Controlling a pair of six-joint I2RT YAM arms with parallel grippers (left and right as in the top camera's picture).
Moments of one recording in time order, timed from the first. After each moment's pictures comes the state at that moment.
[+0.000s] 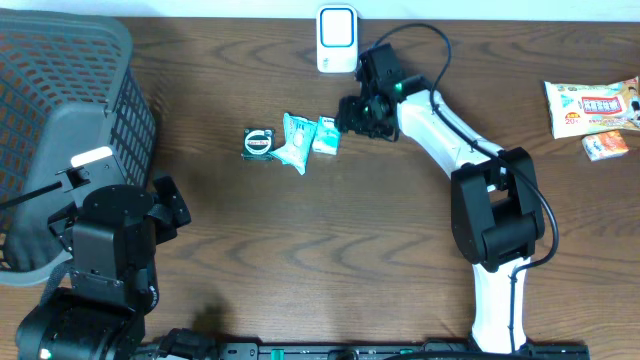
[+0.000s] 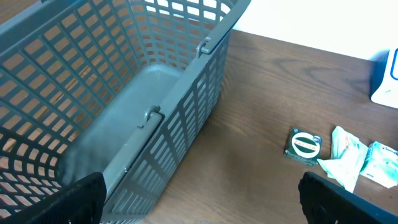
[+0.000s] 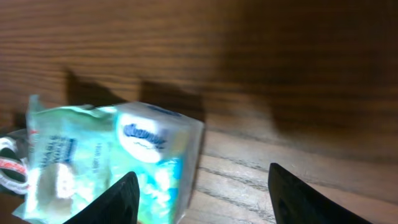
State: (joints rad) left arm -0.26 0.81 1.25 -1.13 -0.56 -0.37; right arm 0.39 2.20 1.69 -0.63 -0.24 0.49
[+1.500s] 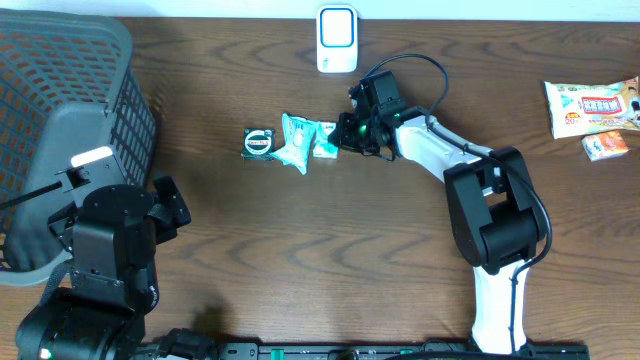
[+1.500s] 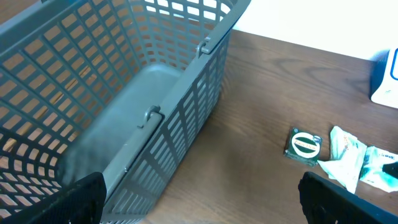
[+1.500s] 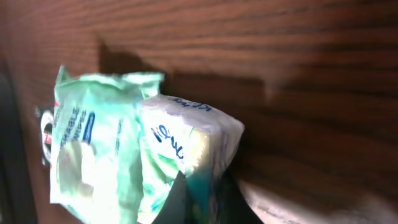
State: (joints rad) left arm -0.26 0.81 1.25 -1.13 -0.56 -0.37; right arm 0.39 2.19 1.45 -0.30 -0.47 0.57
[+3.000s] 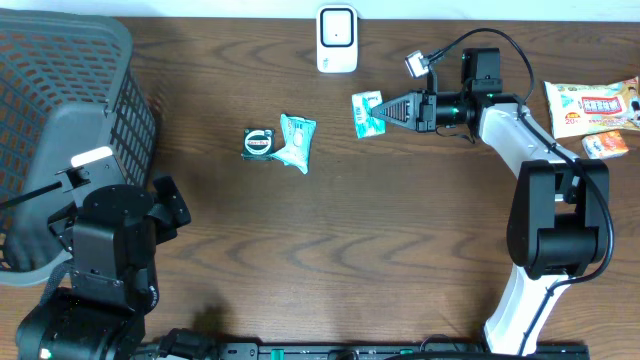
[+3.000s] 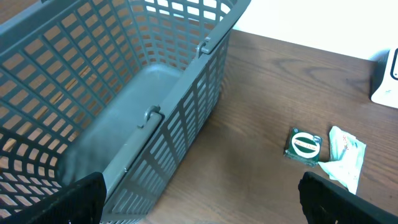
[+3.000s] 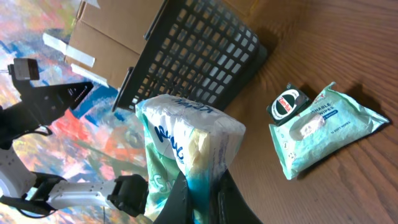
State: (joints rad) left arm -0.26 0.81 1.25 -1.13 -0.56 -0.37; right arm 0.05 2.07 1.42 -0.28 -1.53 0.03
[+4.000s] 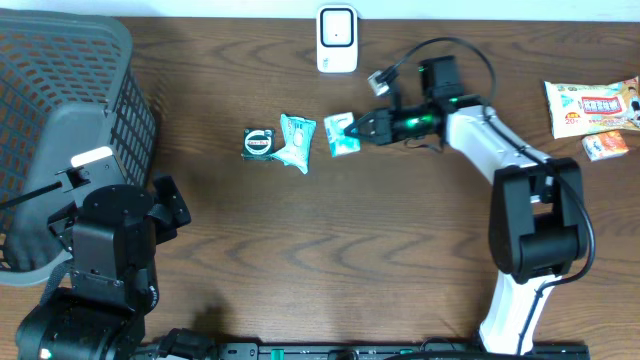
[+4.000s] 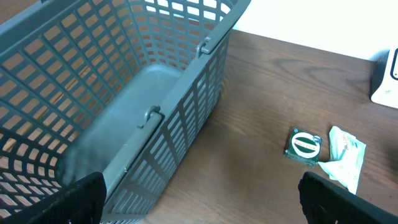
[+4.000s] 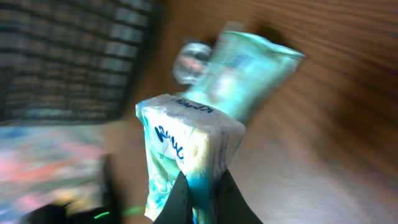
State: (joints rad) left arm -0.26 0.81 1.25 -1.13 -0.56 -0.37; right arm 0.22 2.07 1.42 -0.42 -0.96 0.07
